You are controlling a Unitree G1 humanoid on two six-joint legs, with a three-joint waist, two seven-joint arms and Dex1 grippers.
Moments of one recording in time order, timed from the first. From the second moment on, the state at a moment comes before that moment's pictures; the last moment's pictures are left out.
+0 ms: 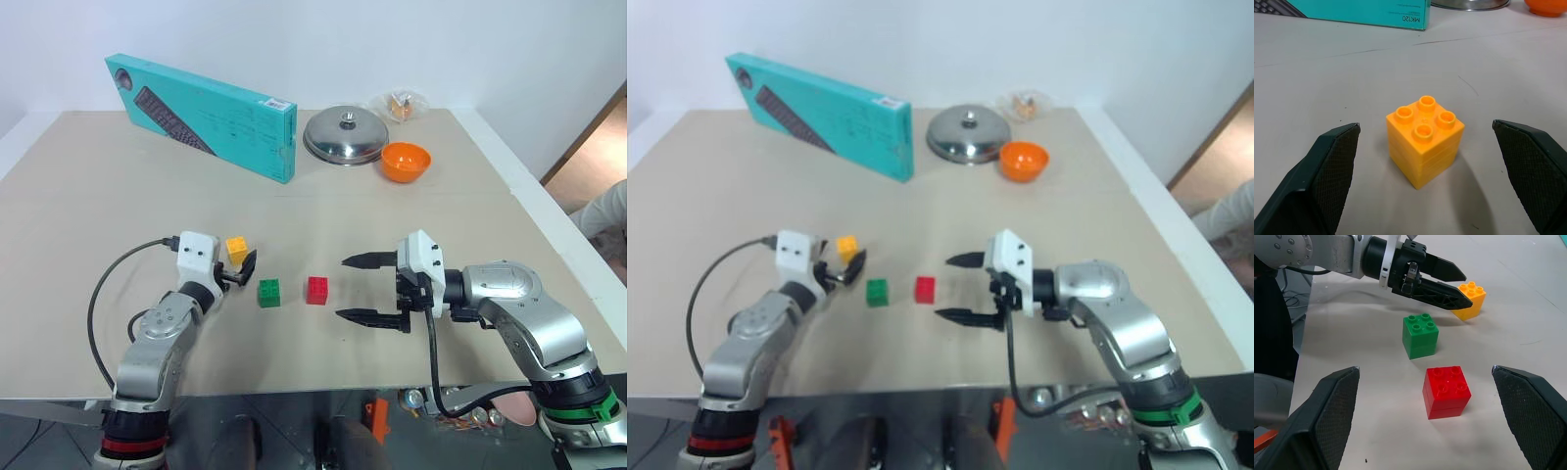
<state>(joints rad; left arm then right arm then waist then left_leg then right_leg) -0.21 0.22 0.05 -0.28 -0.22 0.52 -0.22 -0.38 -0.72 0.11 -0.33 0.45 0.45 1.08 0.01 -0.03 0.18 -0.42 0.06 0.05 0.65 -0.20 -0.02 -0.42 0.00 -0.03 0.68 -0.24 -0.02</state>
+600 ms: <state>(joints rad) -0.27 0.20 0.05 -0.17 -0.23 0.53 -0.22 -0.38 -0.72 0.11 -0.33 0.45 0.45 1.06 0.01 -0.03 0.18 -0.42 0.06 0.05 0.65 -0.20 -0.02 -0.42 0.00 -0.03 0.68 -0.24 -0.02</state>
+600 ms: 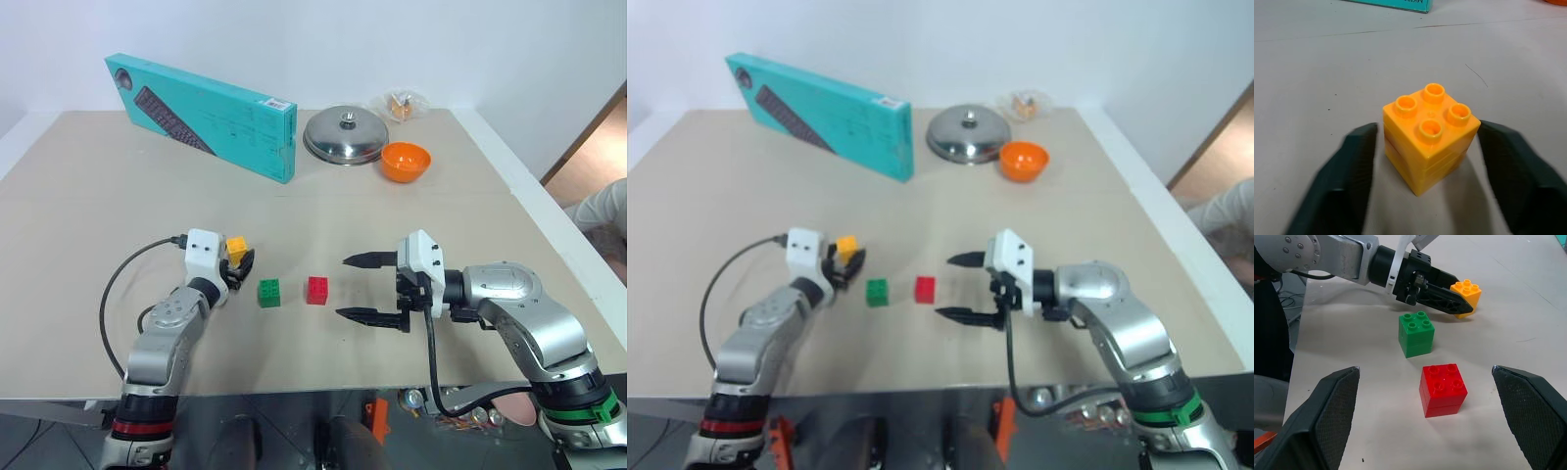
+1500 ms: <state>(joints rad) -0.29 0.57 0.16 0.01 -0.37 0.36 -0.75 -0.42 -0.61 0.08 -0.28 0.46 0.41 1.01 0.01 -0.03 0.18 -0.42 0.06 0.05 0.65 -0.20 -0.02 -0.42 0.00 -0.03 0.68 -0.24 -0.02</state>
